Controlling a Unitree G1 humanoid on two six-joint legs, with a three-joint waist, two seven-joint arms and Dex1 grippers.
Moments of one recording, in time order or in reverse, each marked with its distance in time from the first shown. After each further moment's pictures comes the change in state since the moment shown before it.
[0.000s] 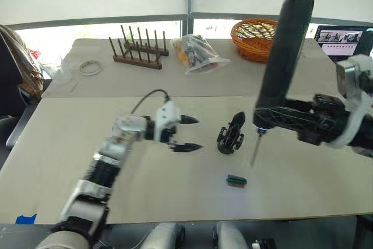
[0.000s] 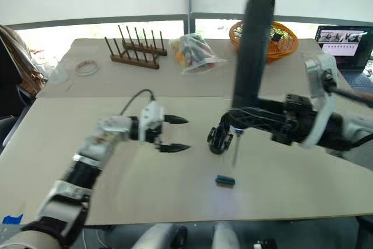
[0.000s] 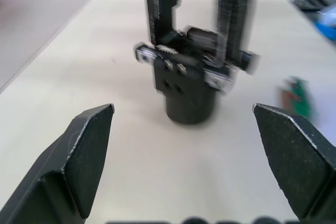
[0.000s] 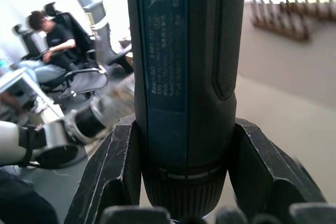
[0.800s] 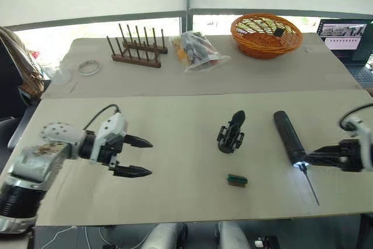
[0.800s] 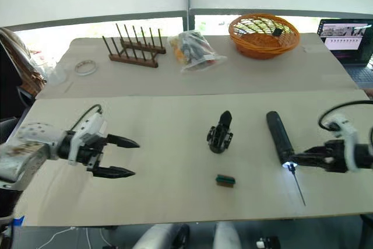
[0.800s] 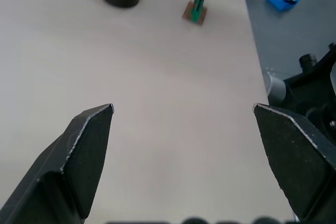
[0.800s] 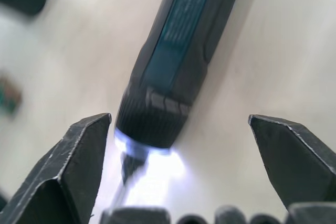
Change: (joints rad) left arm 0.312 0.484 0.217 -0.318 -0.208 0.286 -0.105; right arm 0.024 -0.197 0.354 0.642 -1.016 -0.472 0.805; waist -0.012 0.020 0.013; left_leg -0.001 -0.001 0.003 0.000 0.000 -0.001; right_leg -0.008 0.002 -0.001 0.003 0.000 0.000
